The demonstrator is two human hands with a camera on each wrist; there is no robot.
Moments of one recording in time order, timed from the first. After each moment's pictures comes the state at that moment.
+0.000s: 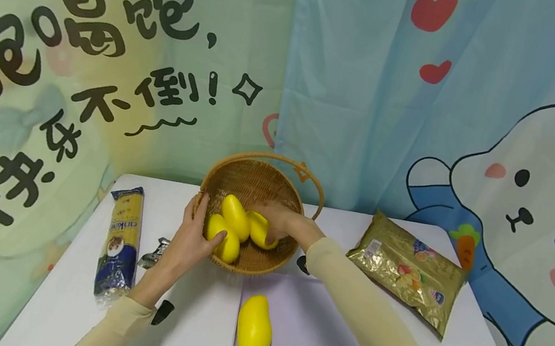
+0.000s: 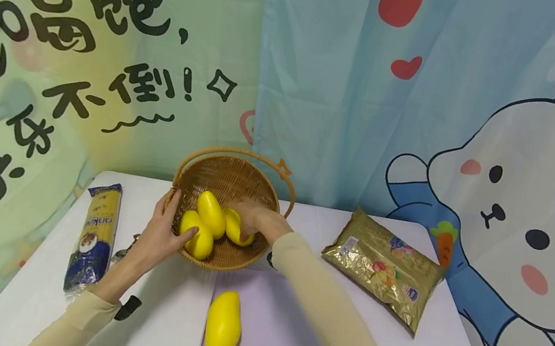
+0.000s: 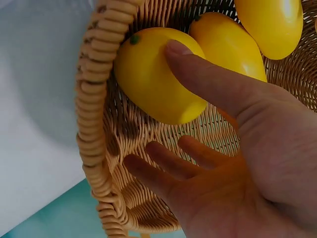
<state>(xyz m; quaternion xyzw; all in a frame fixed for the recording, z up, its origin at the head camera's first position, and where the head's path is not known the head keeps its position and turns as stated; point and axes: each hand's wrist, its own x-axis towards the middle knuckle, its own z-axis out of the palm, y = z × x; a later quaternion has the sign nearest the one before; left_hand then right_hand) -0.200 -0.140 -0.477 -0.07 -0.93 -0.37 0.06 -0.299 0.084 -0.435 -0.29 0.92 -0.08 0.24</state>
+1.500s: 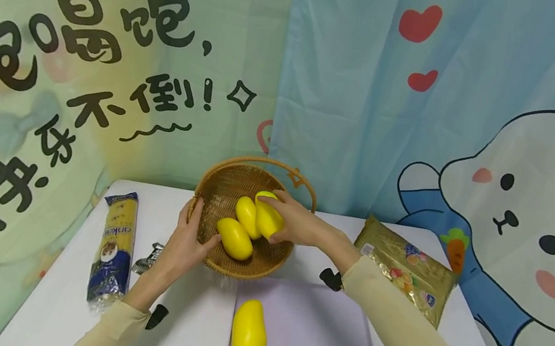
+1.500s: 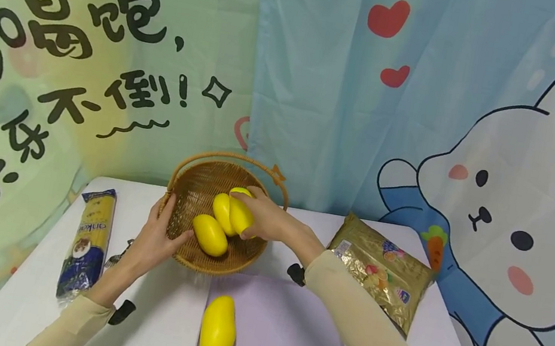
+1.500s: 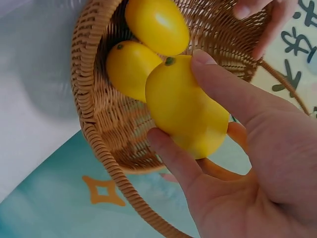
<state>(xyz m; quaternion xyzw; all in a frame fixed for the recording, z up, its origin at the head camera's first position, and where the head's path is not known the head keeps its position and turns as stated) -0.197 -0.137 -0.475 -0.07 -0.92 -0.37 0.07 -0.257 0.132 -0.387 -0.30 0.92 -0.19 0.15</state>
